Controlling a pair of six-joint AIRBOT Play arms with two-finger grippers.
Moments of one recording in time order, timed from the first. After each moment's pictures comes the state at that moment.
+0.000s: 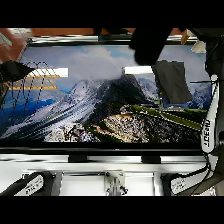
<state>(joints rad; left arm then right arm) 0.27 -1.09 1.37 0.74 -1.20 -1.17 -0.01 -1.73 2.04 2.45 -0.38 -1.43</state>
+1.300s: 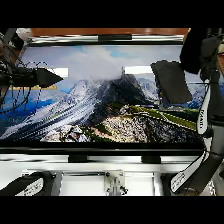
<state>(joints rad) 0.01 -1.11 1.37 0.74 -1.24 -1.16 -0.16 -1.99 2.04 2.37 0.23 -1.37</state>
